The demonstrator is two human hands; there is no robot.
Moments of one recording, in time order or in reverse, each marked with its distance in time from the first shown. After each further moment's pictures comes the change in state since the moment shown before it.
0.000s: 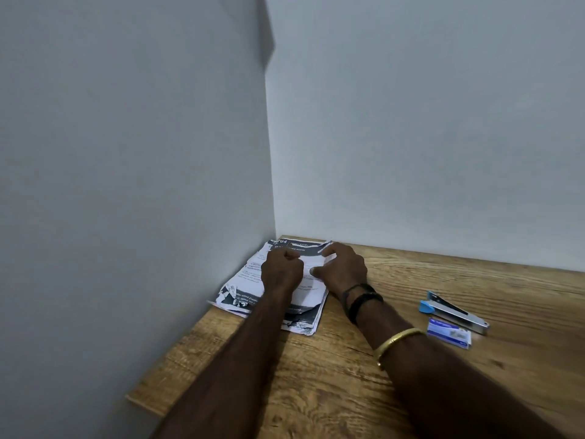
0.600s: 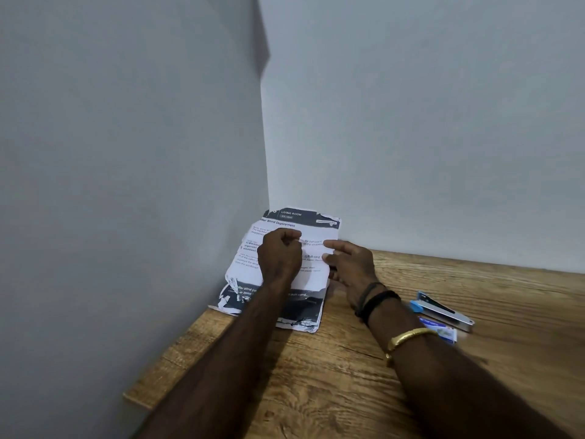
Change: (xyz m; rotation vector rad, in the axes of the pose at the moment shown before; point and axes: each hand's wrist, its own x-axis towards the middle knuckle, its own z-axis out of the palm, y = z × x) left_hand -0.008 0.032 -0.005 -0.121 0.122 0.220; right_hand 0.002 0.012 -0.026 0.807 -0.071 0.159
